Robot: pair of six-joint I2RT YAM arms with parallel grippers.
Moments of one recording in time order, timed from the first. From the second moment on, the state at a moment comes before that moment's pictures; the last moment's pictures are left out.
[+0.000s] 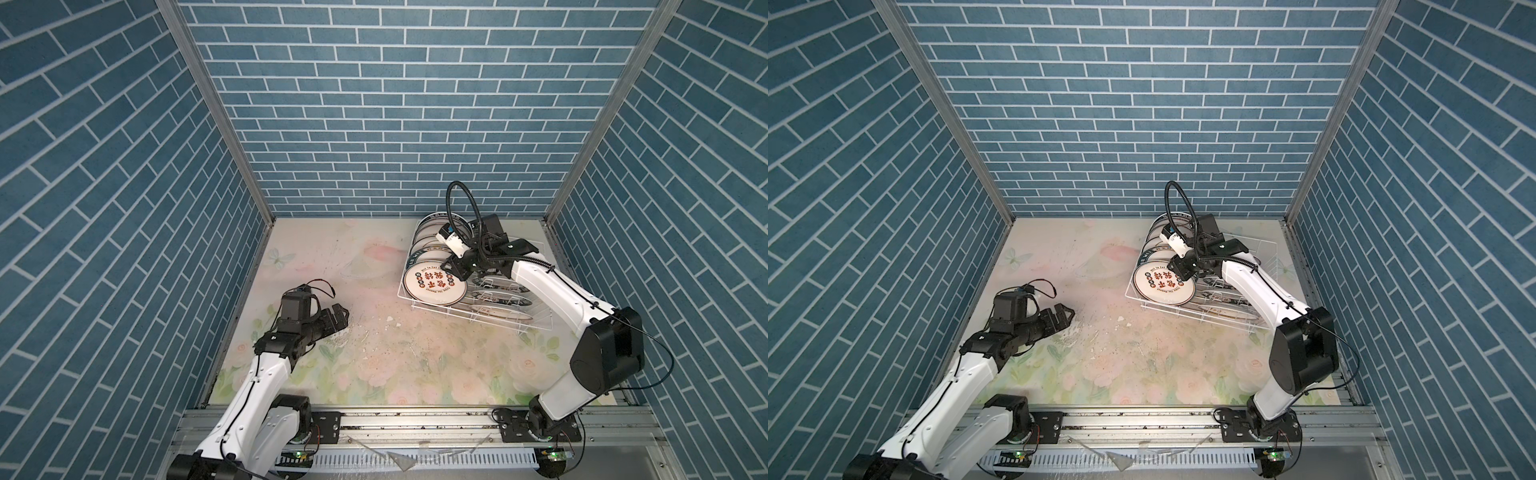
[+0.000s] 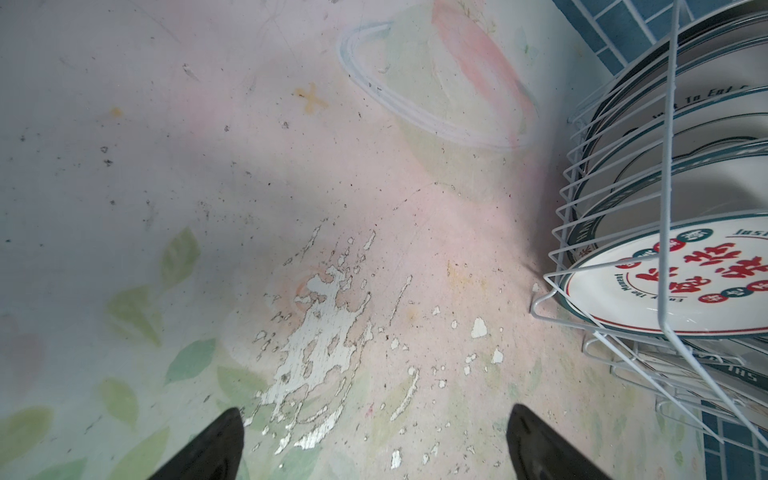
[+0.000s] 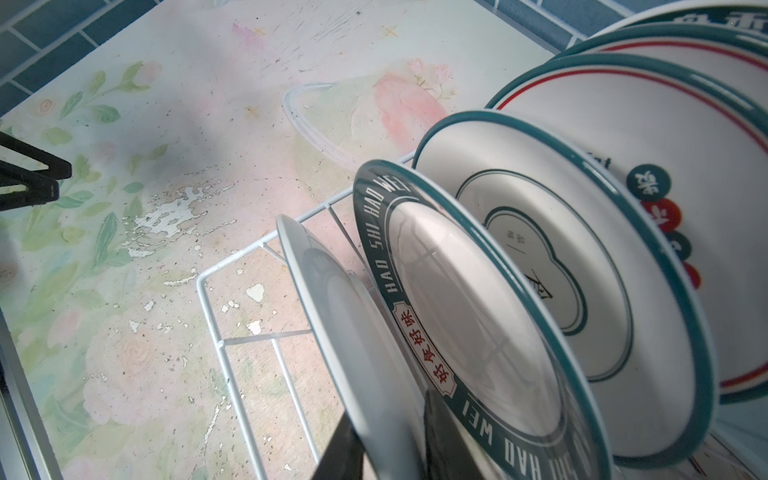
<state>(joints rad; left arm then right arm) -0.12 0.87 0.52 -0.49 0.25 -0.55 0.49 1.62 1.40 -0.66 -0.35 -0.29</state>
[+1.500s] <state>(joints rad) -0.12 0.93 0.50 -0.42 0.25 -0.57 0.60 1.56 1.28 -0.55 -0.10 -0.57</state>
